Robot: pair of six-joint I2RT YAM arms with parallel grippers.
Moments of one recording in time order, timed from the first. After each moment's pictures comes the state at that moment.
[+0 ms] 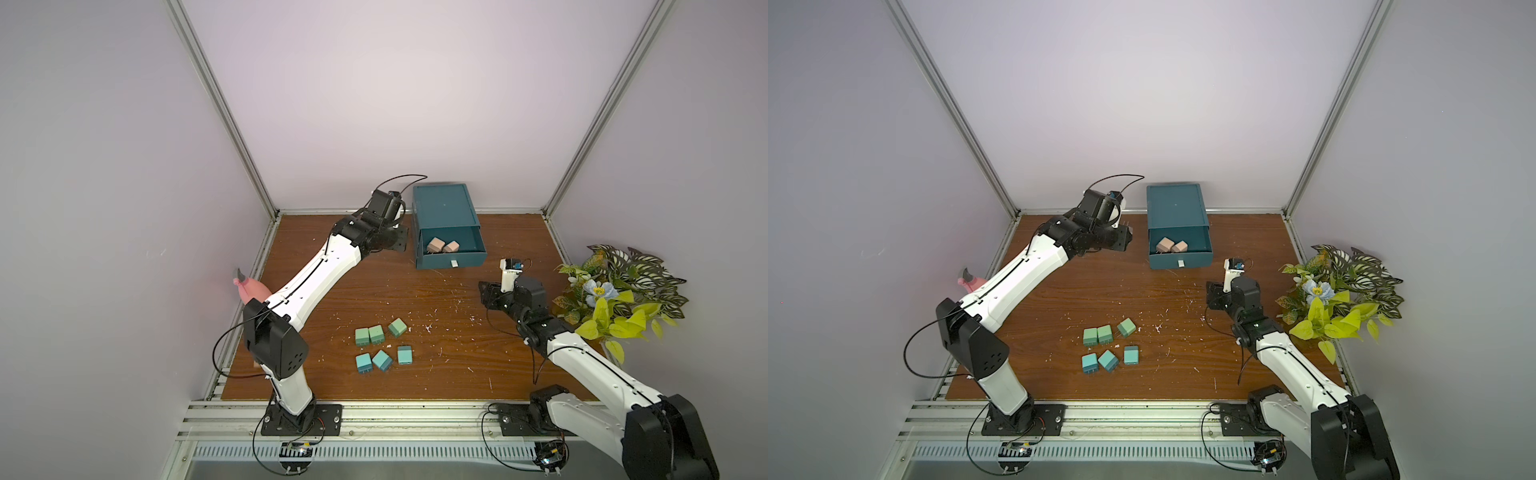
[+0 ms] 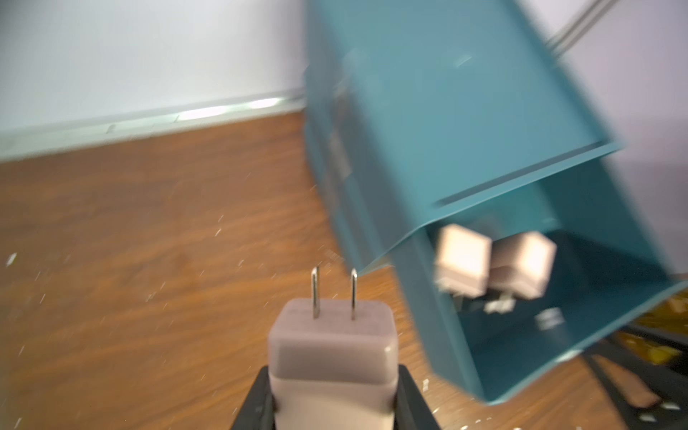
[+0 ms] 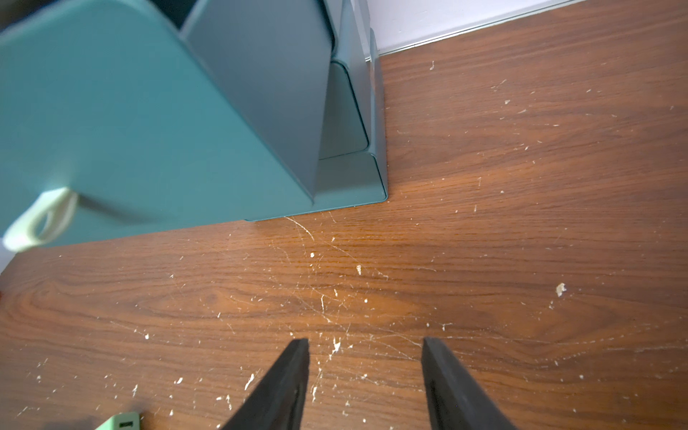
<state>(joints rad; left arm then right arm) -0.61 1.79 1.88 -0.82 -0.03 -0.27 0.30 1.04 0.49 0.05 0.02 0.37</state>
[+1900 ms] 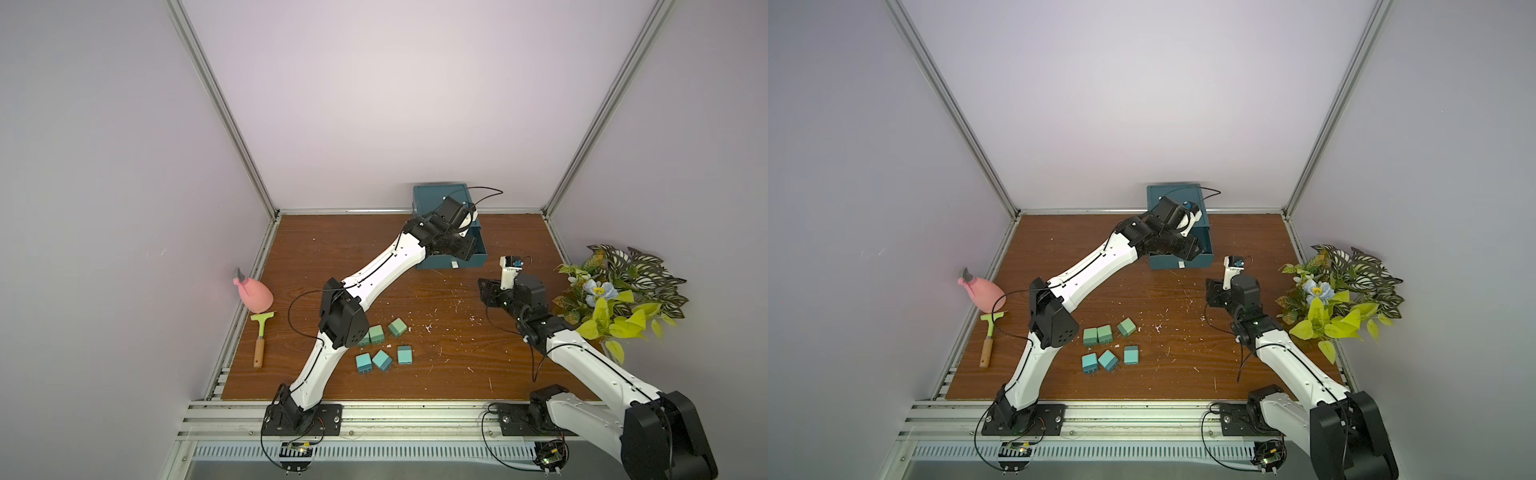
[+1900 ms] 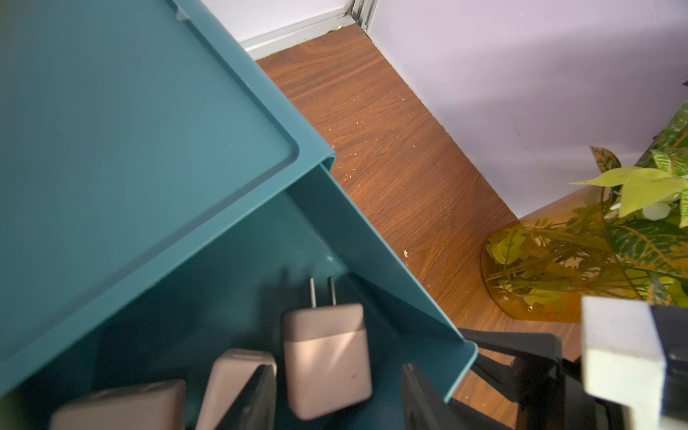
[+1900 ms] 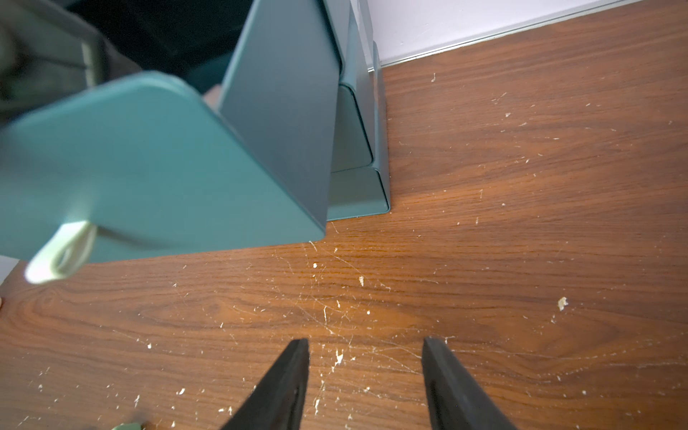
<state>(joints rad) -0.81 2.25 2.36 -0.84 0.15 -0.25 0.30 1.06 0.51 0.07 0.02 0.36</state>
